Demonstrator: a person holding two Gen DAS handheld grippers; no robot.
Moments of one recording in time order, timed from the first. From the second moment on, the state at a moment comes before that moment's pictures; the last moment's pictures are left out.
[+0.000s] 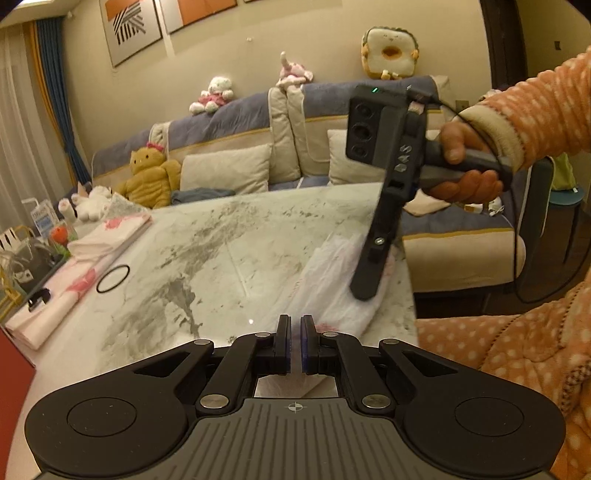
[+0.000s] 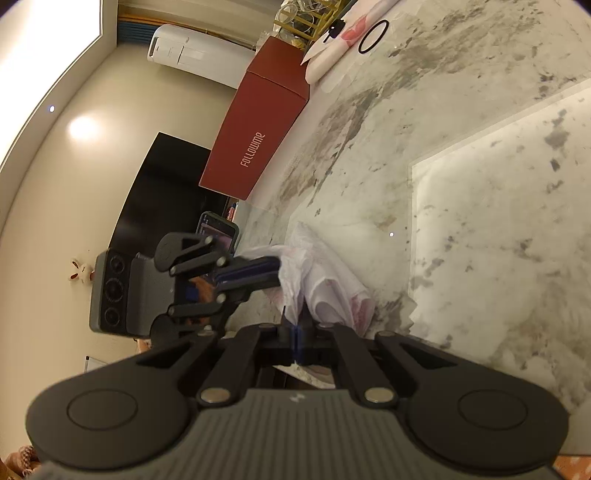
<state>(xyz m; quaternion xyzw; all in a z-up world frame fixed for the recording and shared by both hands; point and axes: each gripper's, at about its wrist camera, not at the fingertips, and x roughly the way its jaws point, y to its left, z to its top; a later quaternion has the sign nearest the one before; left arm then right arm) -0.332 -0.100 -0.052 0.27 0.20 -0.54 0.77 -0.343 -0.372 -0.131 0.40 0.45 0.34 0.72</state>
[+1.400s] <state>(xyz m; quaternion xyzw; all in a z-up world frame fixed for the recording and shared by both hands) -0.290 -0.092 -0.068 0.11 0.31 -0.54 0.77 -0.419 -0.253 -0.072 -0.35 0.22 0.36 0.84</state>
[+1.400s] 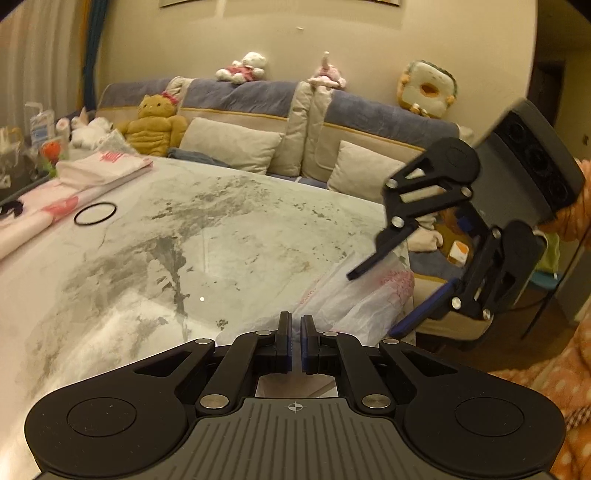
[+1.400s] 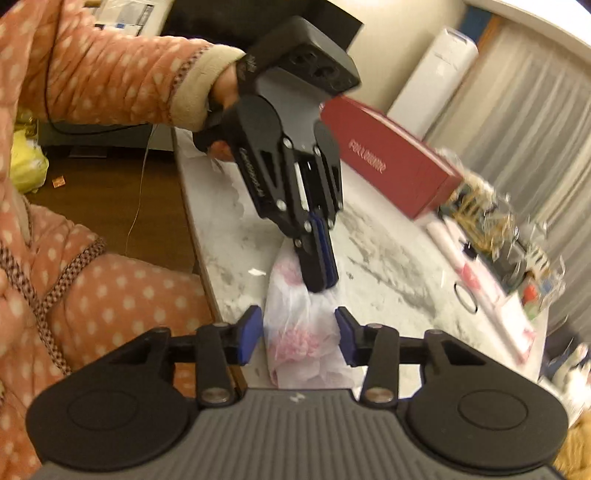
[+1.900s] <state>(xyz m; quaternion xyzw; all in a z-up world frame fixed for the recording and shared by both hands) -0.287 -0.071 -0.071 -0.01 0.31 -0.50 0.81 -0.380 -0.295 -0.082 -0.14 0.30 0.38 0.86</state>
